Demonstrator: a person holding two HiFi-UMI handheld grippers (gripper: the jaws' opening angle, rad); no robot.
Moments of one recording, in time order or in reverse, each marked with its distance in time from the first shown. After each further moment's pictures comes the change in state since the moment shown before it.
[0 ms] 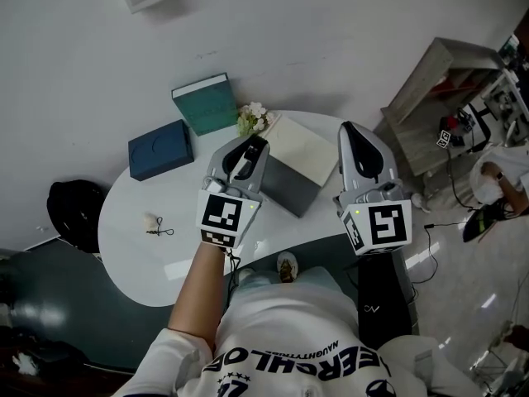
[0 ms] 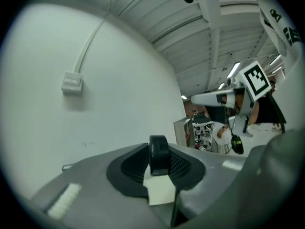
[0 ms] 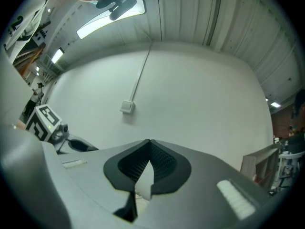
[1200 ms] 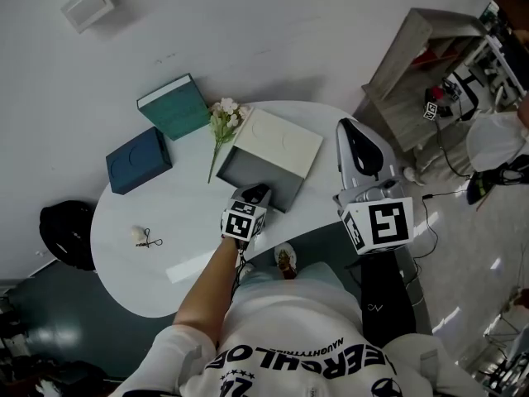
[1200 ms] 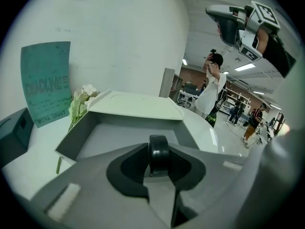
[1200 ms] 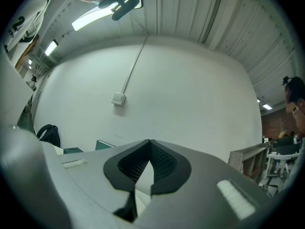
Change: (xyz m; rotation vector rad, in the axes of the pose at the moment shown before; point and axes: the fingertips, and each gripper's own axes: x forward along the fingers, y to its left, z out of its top) left arm 0.034 -0.114 -0.265 -0.289 0.596 -0.263; right arm -0.023 -0.043 -0.028 -0.009 0.078 -0.082
